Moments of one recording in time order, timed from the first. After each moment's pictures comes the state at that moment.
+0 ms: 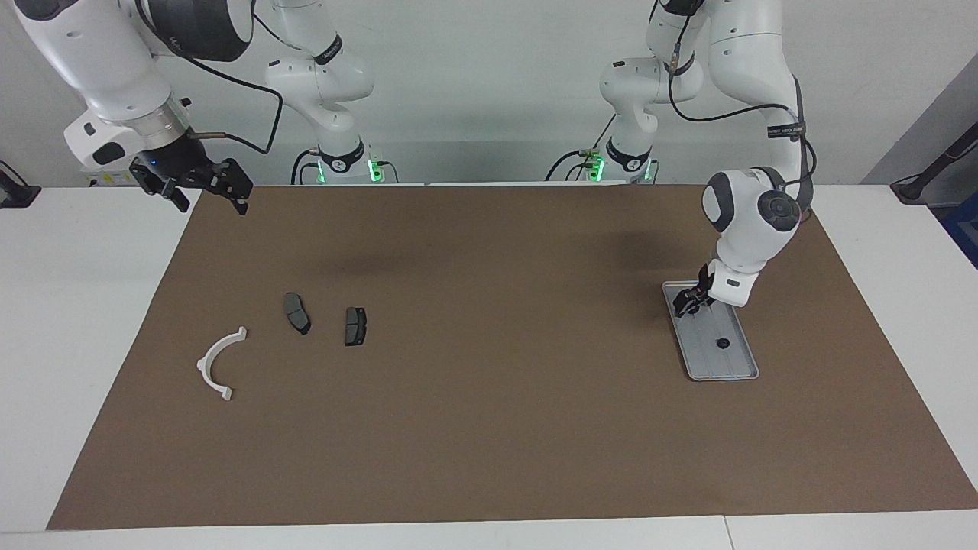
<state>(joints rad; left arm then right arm) -0.02 0.19 0.00 -2.19 -0.01 2.32 -0.30 0.11 -0.02 -0.19 -1.63 -0.02 1.53 0.00</state>
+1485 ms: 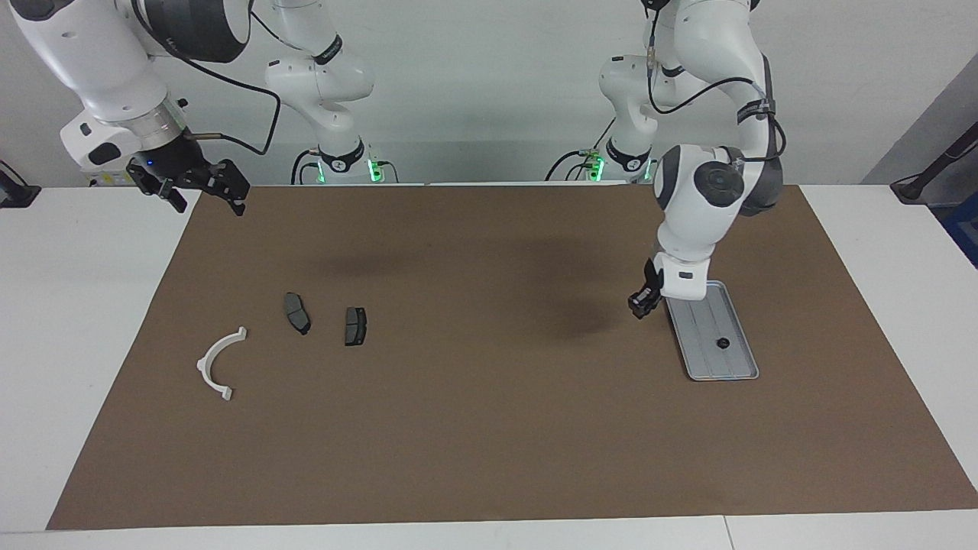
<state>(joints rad) -0.33 0.21 -0.01 -1.89 -0.01 2.12 -0.93 0.10 -0.02 -0.19 -1.63 -0.02 1.54 0.00</state>
